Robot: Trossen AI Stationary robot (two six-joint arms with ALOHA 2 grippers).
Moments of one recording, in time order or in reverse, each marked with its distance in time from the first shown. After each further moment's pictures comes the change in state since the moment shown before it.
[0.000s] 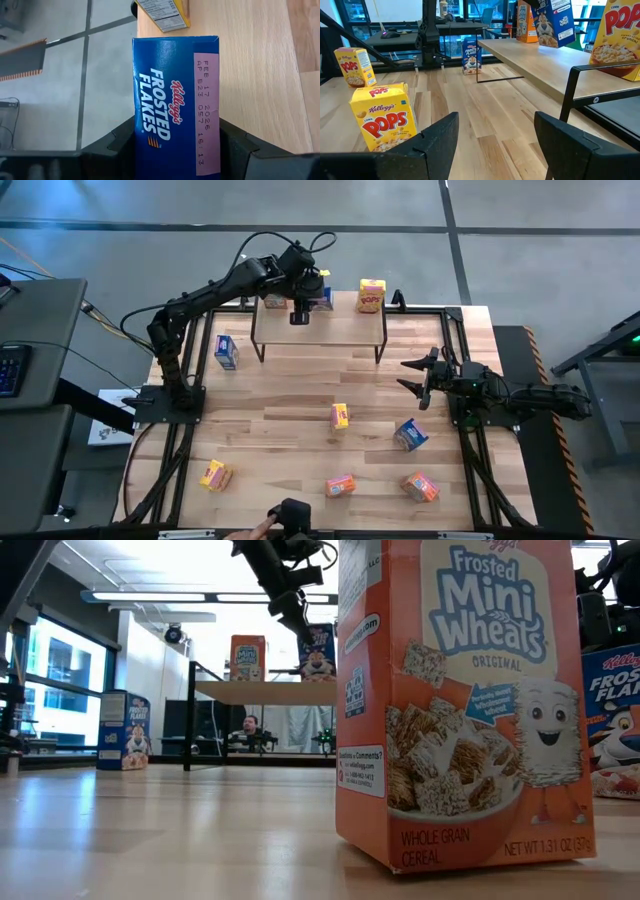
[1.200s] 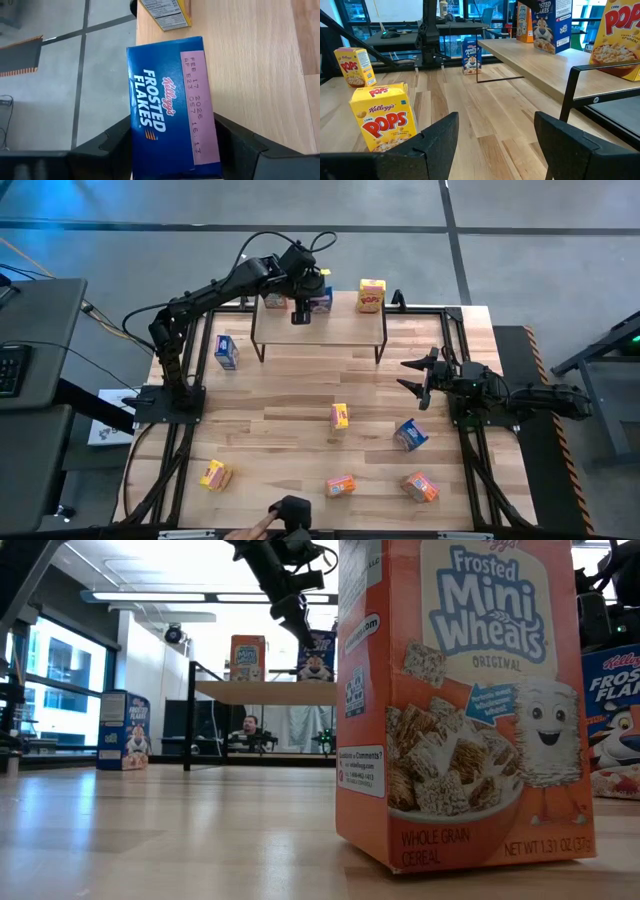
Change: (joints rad) left arm 0.010 0.016 0.000 0.011 0.016 -0.015; right arm 0.000 0.000 0.000 0.000 0.000 0.000
